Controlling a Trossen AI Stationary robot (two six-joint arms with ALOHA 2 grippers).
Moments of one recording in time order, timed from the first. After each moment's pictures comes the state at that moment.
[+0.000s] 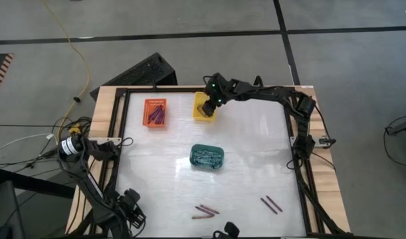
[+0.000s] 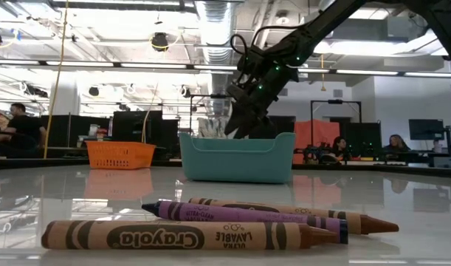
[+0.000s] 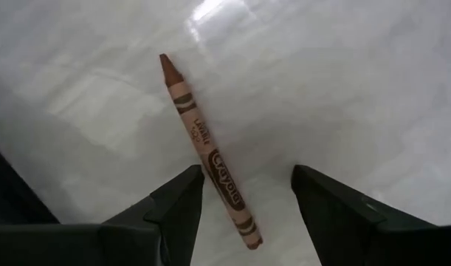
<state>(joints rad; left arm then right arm) -1.11 1.81 1.07 -0.94 -0.11 -2.13 -0.55 1.82 1.39 -0.32 -0.26 0.17</state>
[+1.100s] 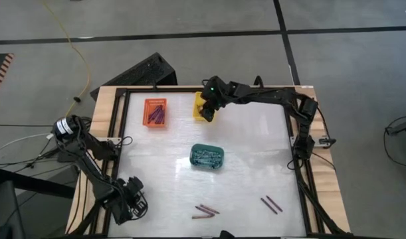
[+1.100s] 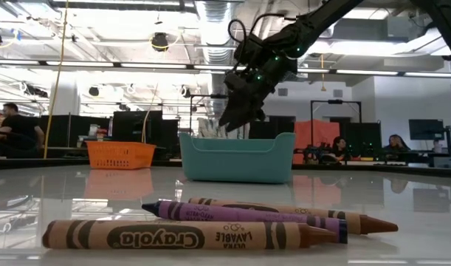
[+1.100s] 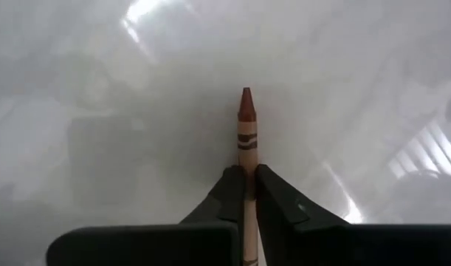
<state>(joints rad) -1.02 1.54 0.76 -0.67 -0.20 -1.92 -0.49 1.78 1.39 -0.32 -0.28 0.08</state>
